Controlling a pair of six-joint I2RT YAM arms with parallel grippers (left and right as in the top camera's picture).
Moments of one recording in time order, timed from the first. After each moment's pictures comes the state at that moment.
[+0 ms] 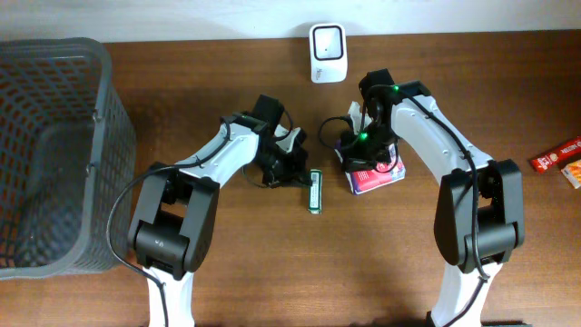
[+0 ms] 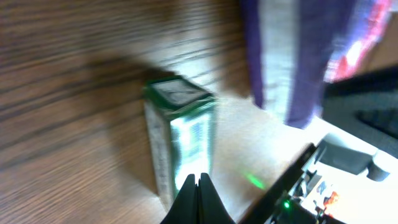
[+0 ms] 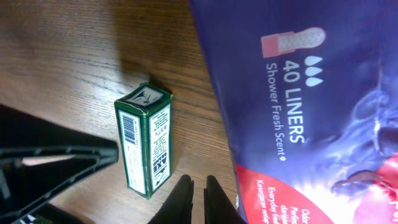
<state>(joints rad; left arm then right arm) -0.41 2.12 1.47 -0.78 0.72 -0.34 0.23 2.05 1.59 -1.12 -0.40 0.17</state>
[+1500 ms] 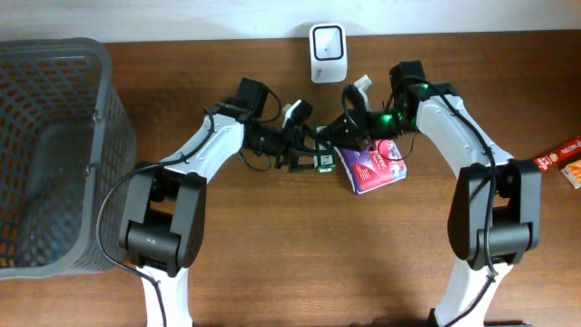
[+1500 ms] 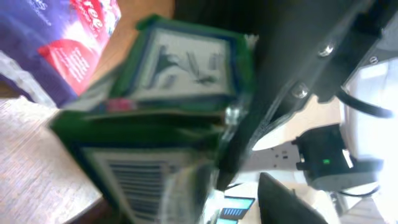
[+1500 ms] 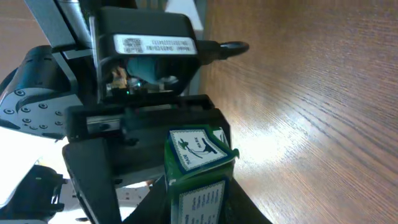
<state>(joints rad) -0.33 2.12 1.52 -0.69 1.43 -0.31 0.10 2.05 1.55 -0.91 -1.23 0.07</state>
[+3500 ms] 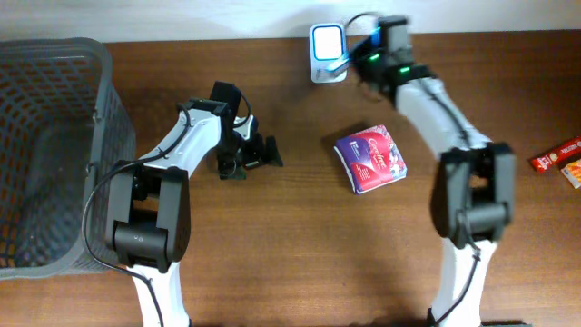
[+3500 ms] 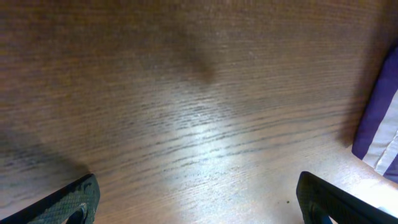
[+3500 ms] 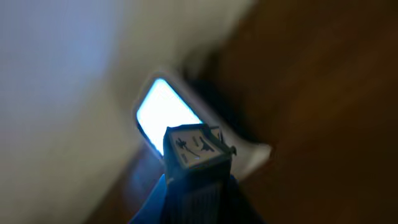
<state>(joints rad) -0.22 2.12 1.53 -0.92 0.45 -0.31 0.10 2.17 1.80 -0.29 -0.14 1.04</state>
